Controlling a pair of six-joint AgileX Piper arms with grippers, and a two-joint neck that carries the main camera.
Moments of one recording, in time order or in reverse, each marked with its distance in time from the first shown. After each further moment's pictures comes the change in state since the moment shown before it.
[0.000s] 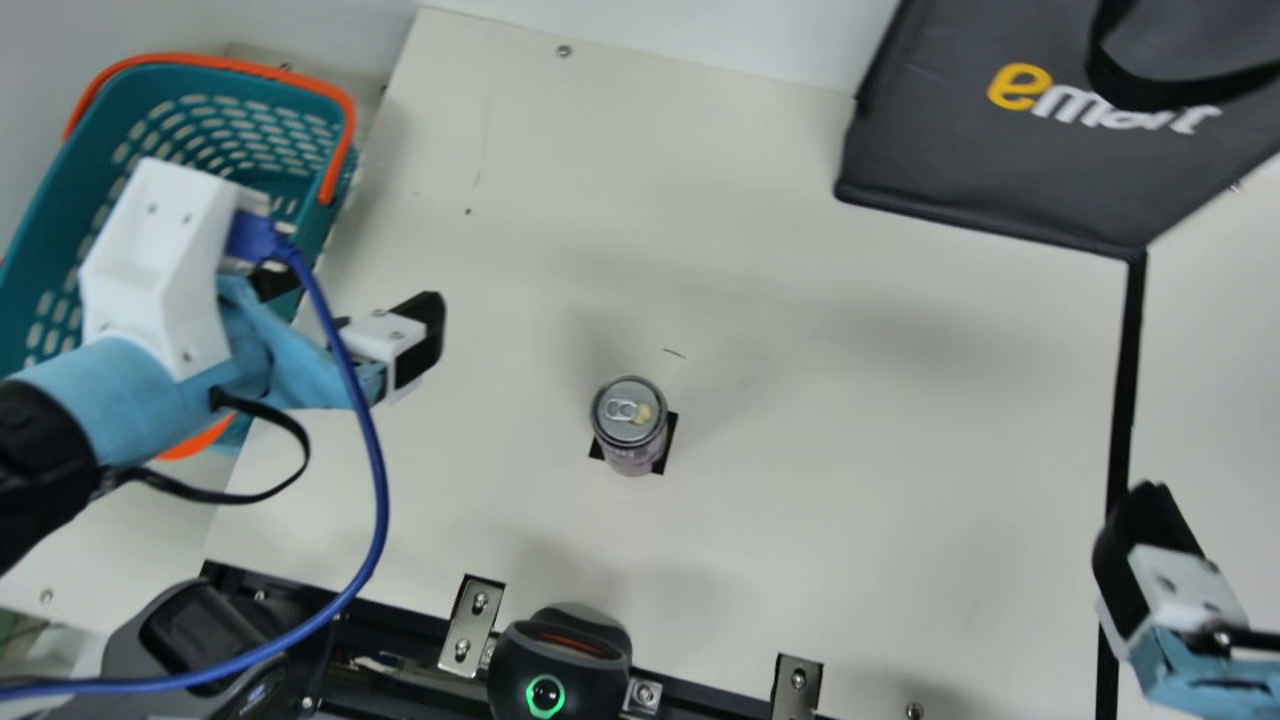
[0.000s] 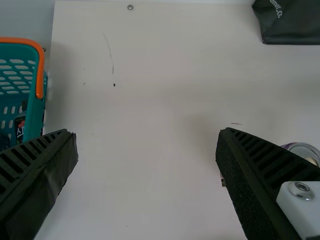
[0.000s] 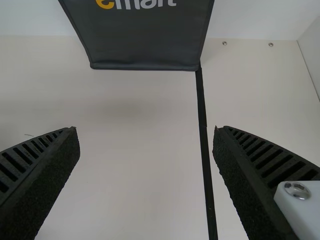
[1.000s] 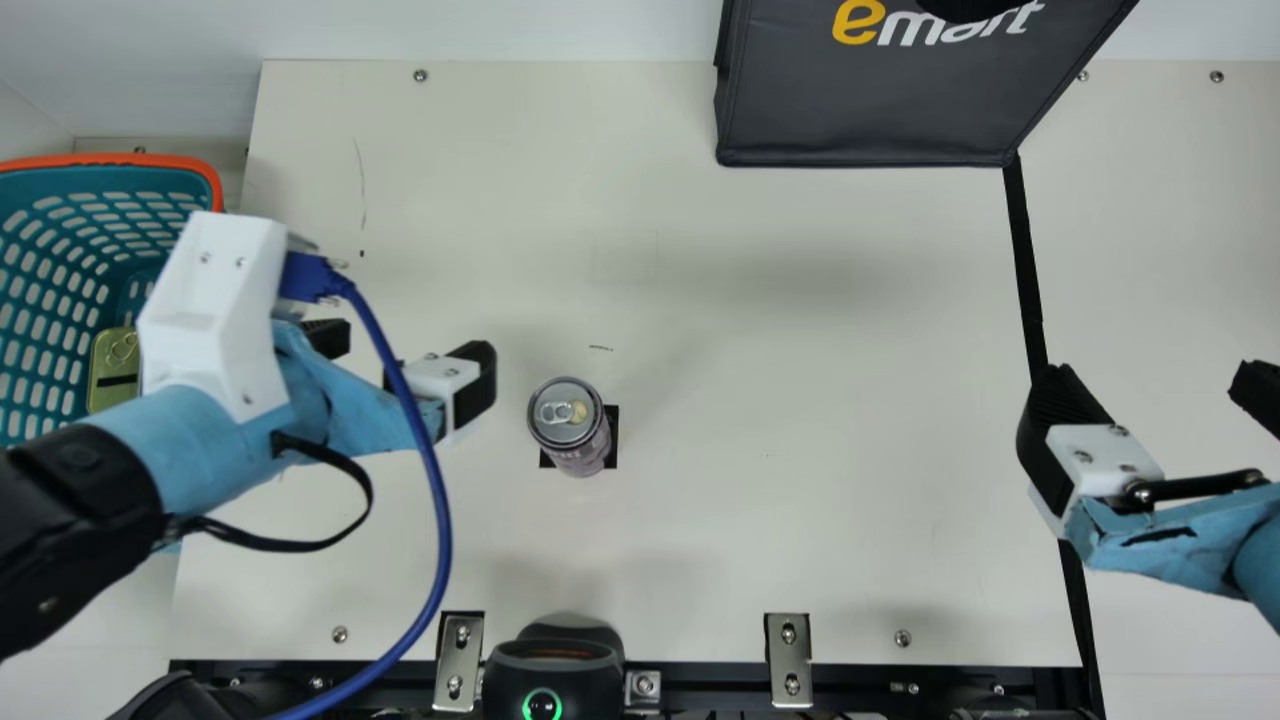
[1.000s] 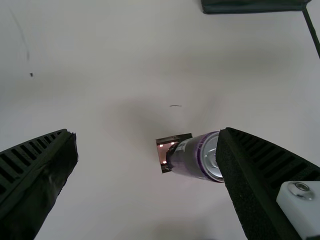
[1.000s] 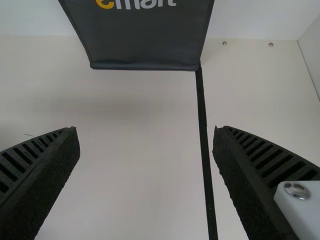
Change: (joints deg) left arm -14.9 13.4 -8.6 -3.0 0.7 -8.1; right arm 0.0 0.0 0.0 0.0 0.0 0.0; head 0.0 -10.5
